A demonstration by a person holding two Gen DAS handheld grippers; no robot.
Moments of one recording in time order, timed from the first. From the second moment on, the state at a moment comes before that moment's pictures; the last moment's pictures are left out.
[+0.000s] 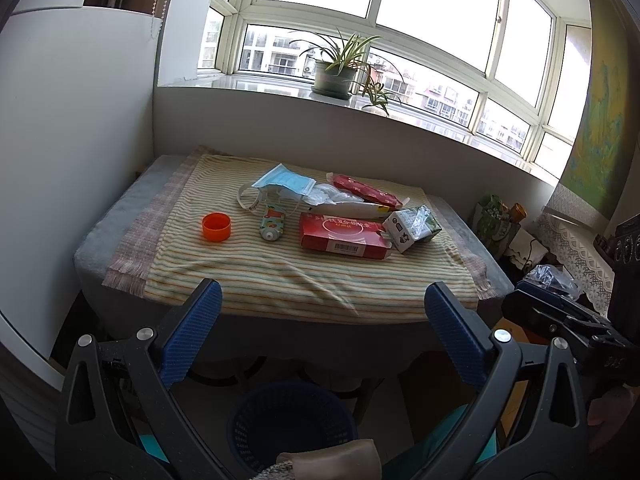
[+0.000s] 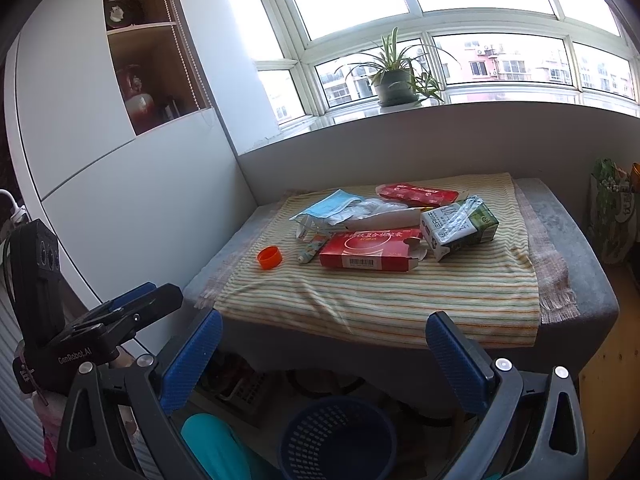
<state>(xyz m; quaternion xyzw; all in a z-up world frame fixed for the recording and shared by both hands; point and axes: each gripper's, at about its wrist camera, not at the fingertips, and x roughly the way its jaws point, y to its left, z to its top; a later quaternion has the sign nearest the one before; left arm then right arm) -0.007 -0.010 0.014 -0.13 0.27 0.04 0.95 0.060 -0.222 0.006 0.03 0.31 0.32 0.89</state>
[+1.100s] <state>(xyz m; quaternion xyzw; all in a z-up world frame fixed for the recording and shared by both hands) -0.006 0.001 -0.006 -0.13 0.28 0.06 0.95 0.062 -0.223 0.000 0.04 0.32 0.33 0.89</state>
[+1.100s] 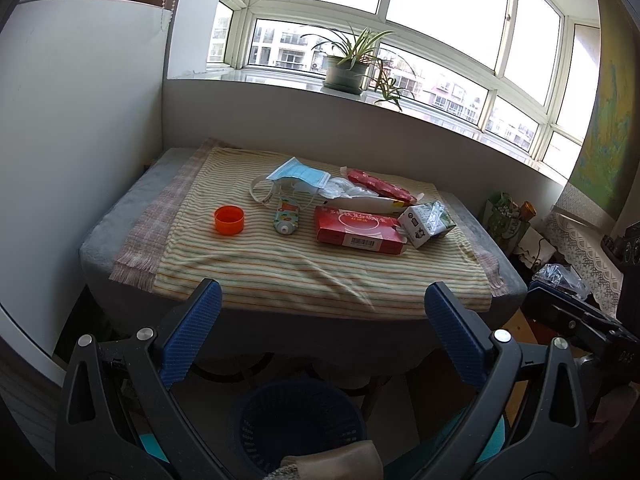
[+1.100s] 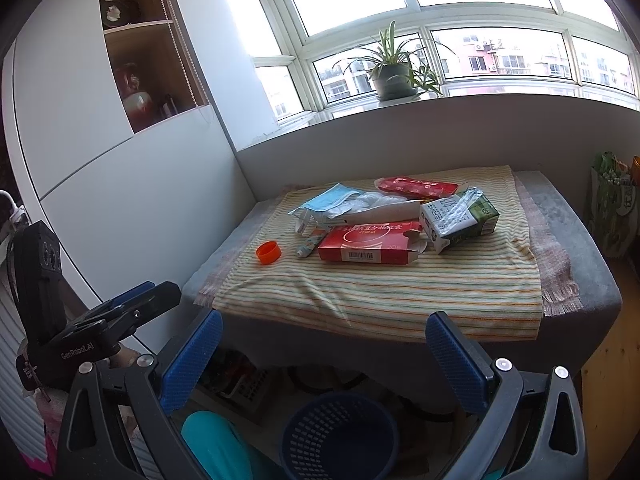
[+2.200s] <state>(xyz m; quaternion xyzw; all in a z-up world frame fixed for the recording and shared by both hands) 0.112 0.111 -0.069 -0.16 0.34 0.09 0.92 0.225 -0.239 -0.036 0.11 0.42 0.20 0.88</state>
